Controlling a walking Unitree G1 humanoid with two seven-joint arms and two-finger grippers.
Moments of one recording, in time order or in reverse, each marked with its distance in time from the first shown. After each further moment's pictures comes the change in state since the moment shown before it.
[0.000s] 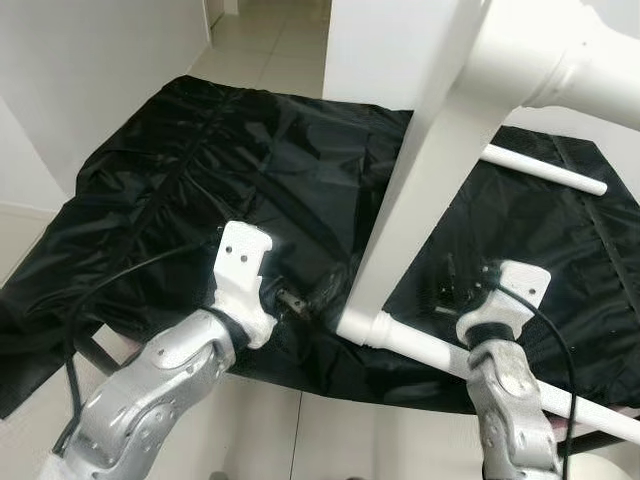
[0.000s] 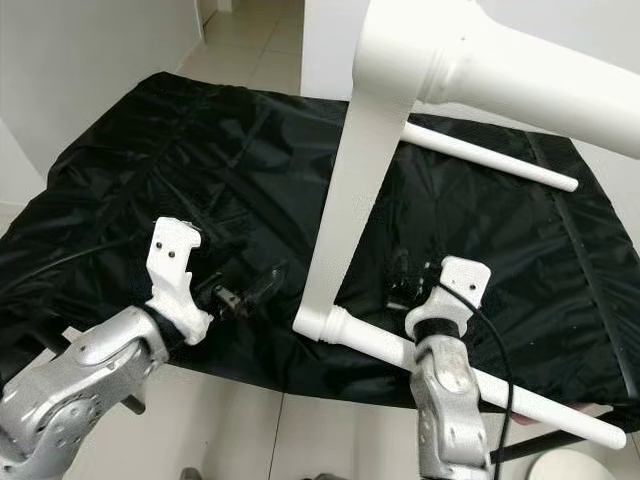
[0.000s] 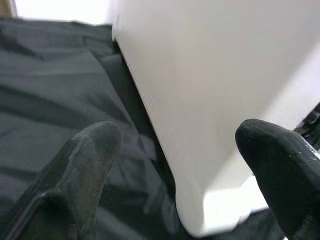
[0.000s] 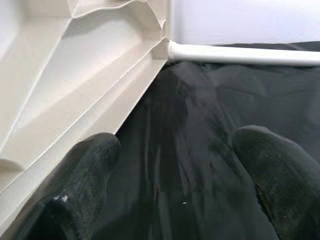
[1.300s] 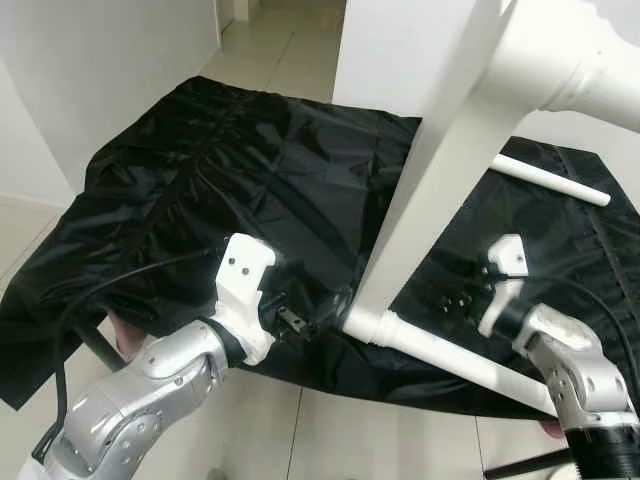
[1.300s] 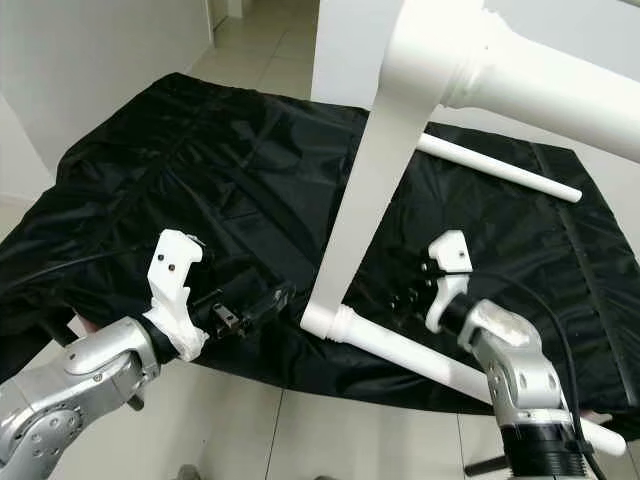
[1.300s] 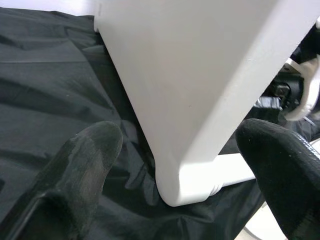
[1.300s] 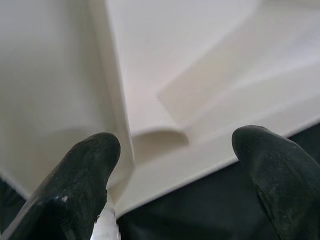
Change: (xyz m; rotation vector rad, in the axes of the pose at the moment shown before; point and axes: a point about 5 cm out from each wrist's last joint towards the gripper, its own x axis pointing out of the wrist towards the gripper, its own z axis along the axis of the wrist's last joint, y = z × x) left arm -0.005 -0.011 -0.001 -0.014 0.039 -0.090; right arm 0.039 -0.005 0.010 -0.140 0.180 0.875
